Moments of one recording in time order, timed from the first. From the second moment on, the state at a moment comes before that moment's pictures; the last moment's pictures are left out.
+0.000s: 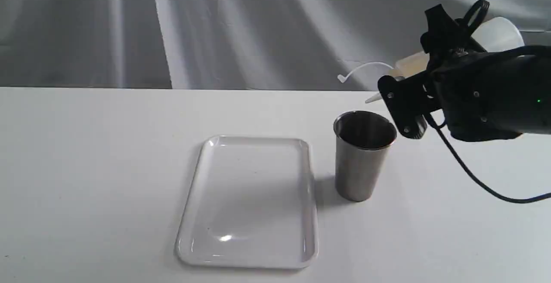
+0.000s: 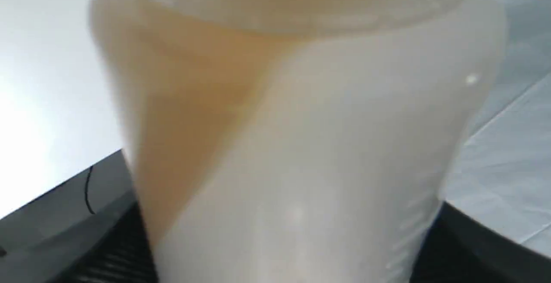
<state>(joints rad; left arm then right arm) -0.03 0.00 0.00 -0.01 0.27 0.04 0.24 1.80 -1.13 -1.70 0.73 -0.11</state>
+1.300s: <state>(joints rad) -0.03 0.00 0.00 -0.01 0.27 0.04 0.23 1.79 -1.00 -1.60 0.72 0.83</state>
